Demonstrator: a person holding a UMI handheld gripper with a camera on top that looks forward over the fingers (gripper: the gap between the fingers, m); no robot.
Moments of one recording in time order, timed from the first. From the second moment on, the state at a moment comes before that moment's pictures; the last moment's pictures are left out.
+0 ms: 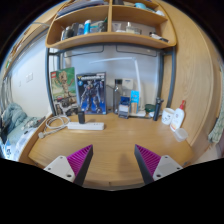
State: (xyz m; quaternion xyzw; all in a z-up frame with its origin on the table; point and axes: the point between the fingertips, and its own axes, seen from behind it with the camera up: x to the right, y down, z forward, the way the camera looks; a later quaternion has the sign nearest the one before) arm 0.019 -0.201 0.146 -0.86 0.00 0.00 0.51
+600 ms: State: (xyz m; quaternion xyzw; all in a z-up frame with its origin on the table) arm -0.161 0.068 0.052 -0.86 -0.06 0.02 0.51
